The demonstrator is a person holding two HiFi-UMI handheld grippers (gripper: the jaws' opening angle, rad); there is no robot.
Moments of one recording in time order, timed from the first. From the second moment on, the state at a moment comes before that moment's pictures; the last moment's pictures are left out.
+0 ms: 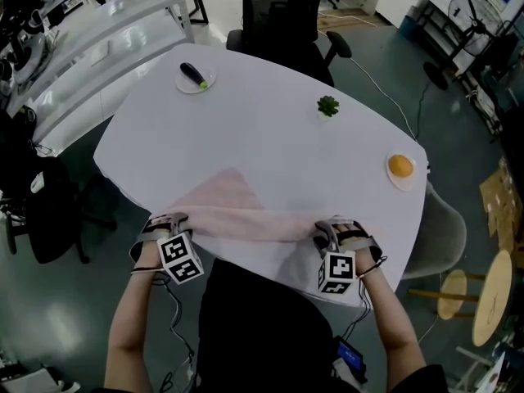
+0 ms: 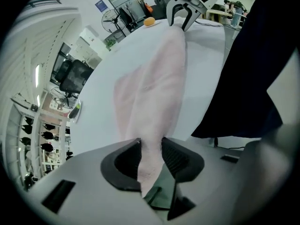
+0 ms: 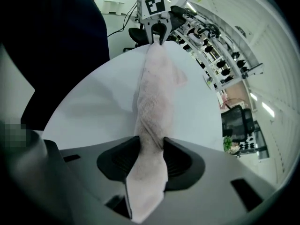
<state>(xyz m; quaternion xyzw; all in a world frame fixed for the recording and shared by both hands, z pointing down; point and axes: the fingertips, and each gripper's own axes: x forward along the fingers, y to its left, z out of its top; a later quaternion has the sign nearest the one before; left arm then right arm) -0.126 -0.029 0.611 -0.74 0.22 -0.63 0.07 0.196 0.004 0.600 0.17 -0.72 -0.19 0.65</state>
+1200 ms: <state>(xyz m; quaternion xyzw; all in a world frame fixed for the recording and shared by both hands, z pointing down) -0.125 -0.010 0.595 -0.76 0.12 -0.64 0.02 0.211 0.000 0.583 0.11 -0.77 -0.04 0.63</state>
